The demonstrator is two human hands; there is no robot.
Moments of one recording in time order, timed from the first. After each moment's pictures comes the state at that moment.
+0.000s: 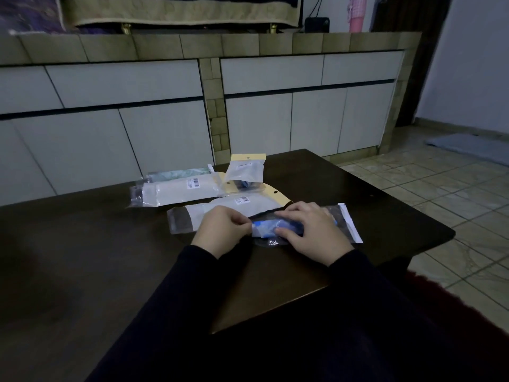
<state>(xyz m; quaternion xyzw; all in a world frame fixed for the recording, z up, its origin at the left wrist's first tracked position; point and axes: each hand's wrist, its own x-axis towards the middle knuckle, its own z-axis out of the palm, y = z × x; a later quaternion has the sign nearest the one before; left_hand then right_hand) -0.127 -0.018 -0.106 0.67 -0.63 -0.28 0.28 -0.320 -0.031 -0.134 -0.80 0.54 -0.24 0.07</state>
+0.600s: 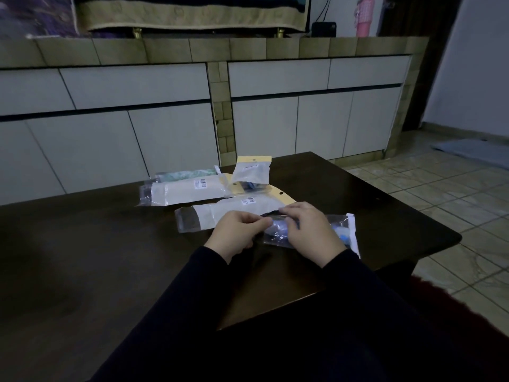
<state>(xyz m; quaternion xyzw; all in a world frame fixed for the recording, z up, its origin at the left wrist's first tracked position) -0.136 -0.012 -0.109 0.62 -0.56 -0.43 0.34 -0.291 -0.020 -0.121 -0.74 0.59 -0.29 0.15</state>
